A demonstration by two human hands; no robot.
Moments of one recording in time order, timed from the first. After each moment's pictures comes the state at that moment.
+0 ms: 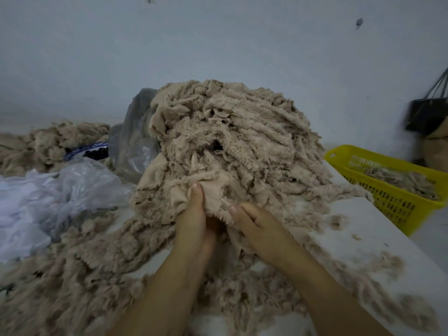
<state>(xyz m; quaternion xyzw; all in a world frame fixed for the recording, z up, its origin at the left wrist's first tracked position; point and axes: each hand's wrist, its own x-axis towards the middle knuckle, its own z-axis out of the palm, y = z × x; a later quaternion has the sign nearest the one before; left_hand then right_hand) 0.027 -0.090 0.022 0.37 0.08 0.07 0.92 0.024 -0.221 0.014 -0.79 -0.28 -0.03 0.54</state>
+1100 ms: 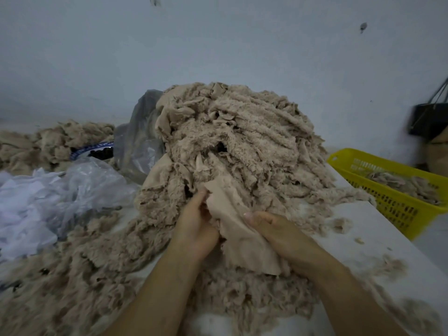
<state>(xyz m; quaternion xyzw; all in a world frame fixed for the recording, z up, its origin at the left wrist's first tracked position) 0.034 -0.072 0.017 0.34 0.09 -0.04 0.93 0.030 -0.245 0.014 -0.74 -0.16 0.16 0.63</state>
